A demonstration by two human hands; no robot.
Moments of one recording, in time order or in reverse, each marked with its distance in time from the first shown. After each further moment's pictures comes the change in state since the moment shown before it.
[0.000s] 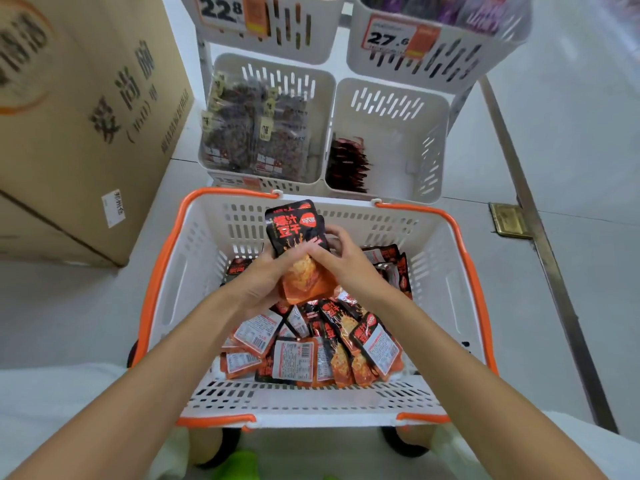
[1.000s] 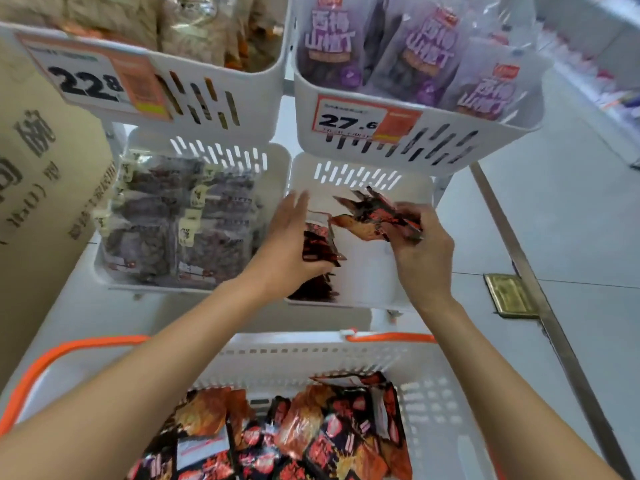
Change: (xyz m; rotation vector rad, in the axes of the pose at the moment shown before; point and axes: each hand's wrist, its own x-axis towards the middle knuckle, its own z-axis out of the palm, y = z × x) left_hand 0.249 0.109 0.023 1.107 0.182 0.530; right_hand 0.162 -0.052 -0.183 -0.446 0.761 -0.594
